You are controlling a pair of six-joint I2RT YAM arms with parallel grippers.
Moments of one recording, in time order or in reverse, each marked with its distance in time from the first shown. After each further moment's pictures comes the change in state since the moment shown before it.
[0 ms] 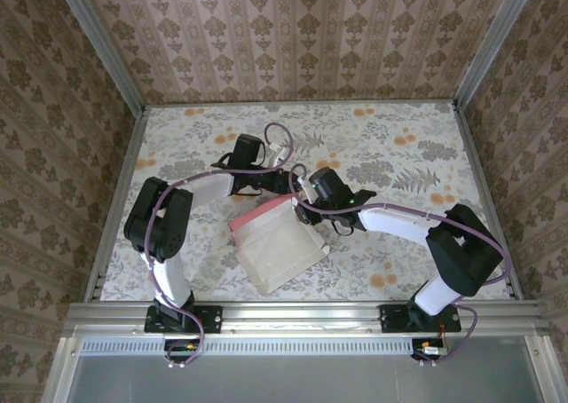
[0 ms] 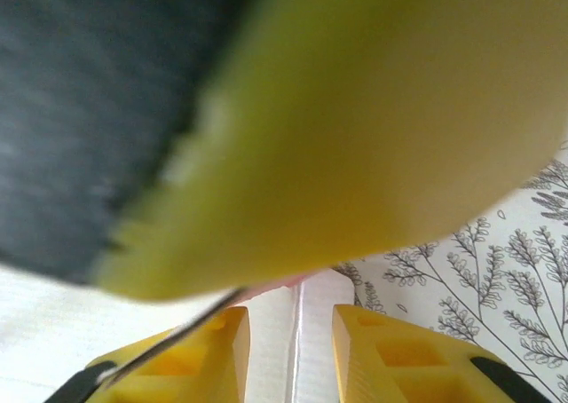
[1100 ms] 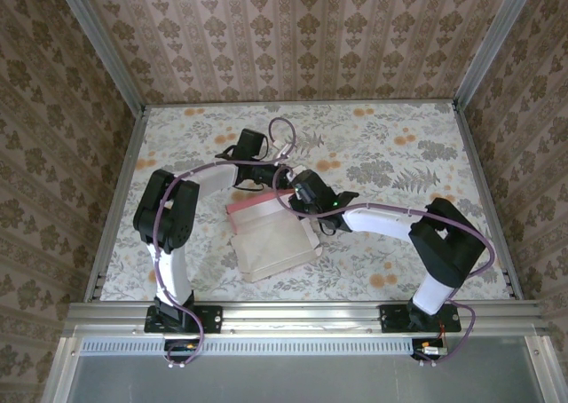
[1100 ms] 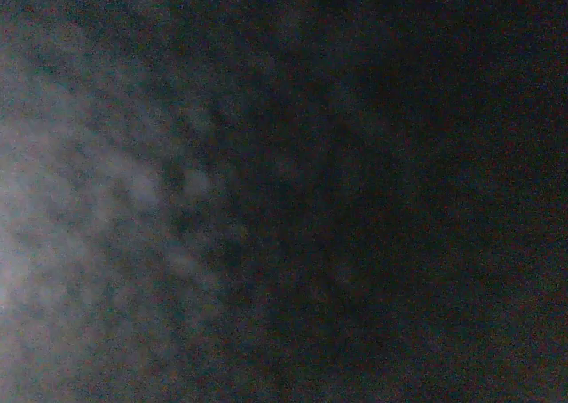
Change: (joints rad) left arm 0.013 0.092 0.128 -0.130 0.101 0.018; right arm 0.088 0.109 0.084 0.079 0.312 0.039
